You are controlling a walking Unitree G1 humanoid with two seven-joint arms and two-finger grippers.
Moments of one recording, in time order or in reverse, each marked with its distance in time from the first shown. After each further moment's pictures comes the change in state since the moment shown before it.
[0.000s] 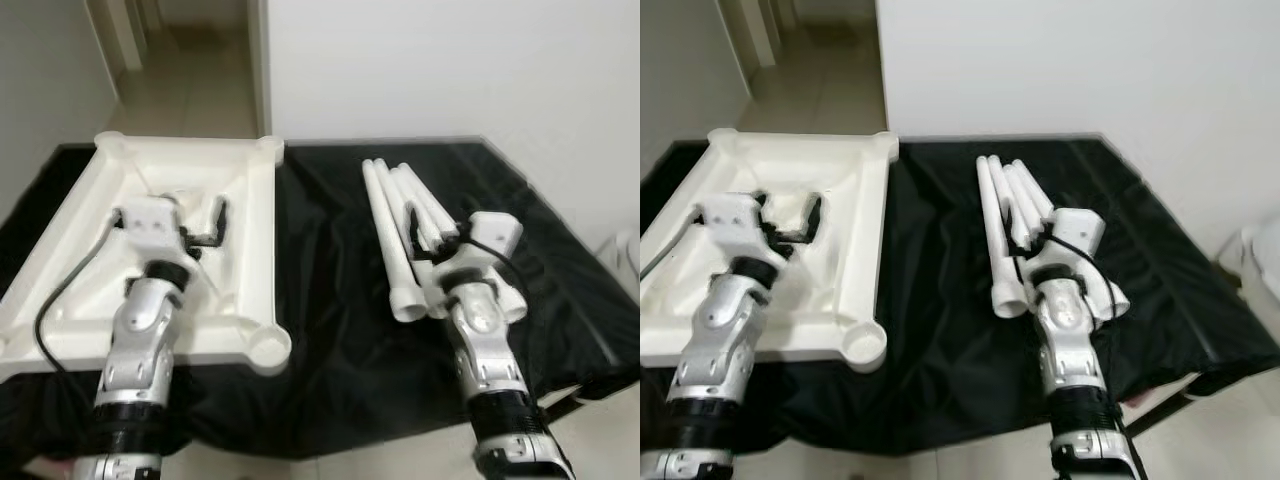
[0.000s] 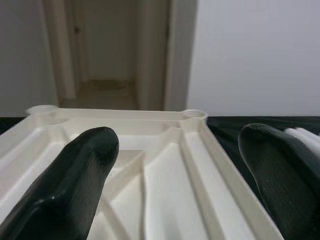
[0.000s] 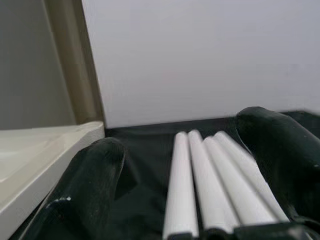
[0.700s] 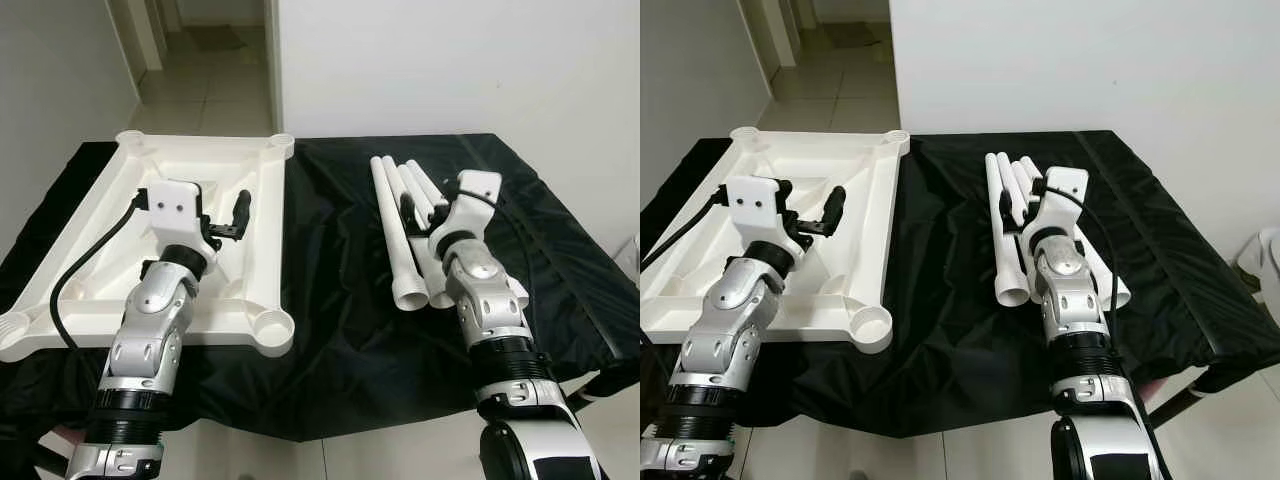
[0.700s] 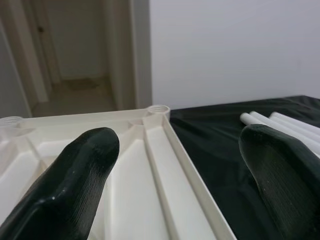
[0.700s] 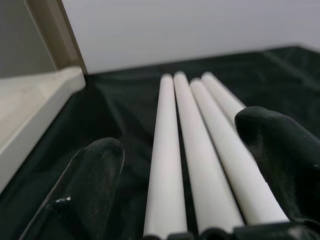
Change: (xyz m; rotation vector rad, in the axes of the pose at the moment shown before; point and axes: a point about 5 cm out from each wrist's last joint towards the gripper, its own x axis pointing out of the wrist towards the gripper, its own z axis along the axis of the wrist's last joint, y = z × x) left arm 0.011 -0.027 0.012 0.035 0.070 -0.145; right arm 0.035 -0.003 -0.010 0.007 0.346 -0.024
